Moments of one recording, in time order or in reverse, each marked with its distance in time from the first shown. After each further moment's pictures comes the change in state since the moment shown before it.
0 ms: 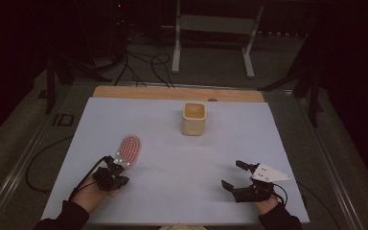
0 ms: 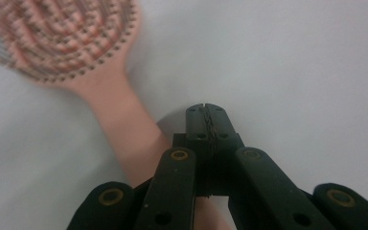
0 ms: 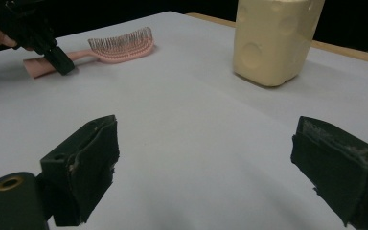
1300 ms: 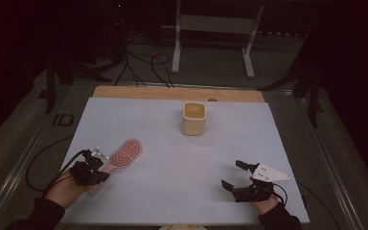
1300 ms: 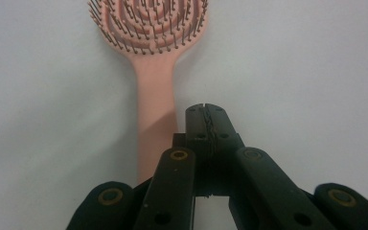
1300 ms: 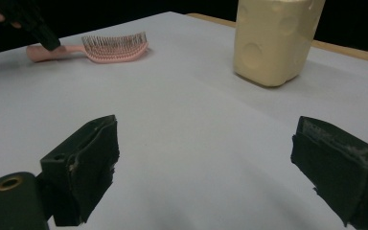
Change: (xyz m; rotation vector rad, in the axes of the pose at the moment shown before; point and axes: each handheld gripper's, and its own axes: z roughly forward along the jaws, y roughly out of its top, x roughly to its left) left arm 0.037 -0.015 -0.042 0.035 0.019 -0.011; right arm 0.000 0.000 0.001 -0.001 0.003 0.002
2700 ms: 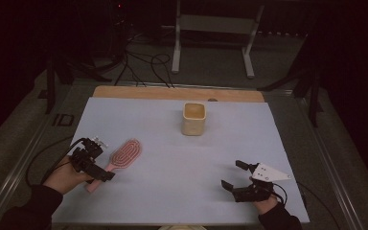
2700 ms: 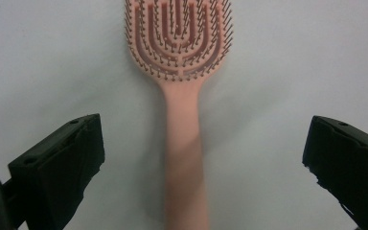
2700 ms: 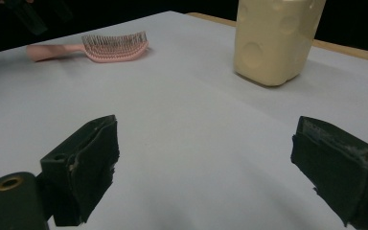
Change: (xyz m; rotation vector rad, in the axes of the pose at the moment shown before) left arm 0.019 0.026 -0.005 0.059 -0.022 -0.041; right arm -0.001 0.000 0.001 0.001 0.004 0.002
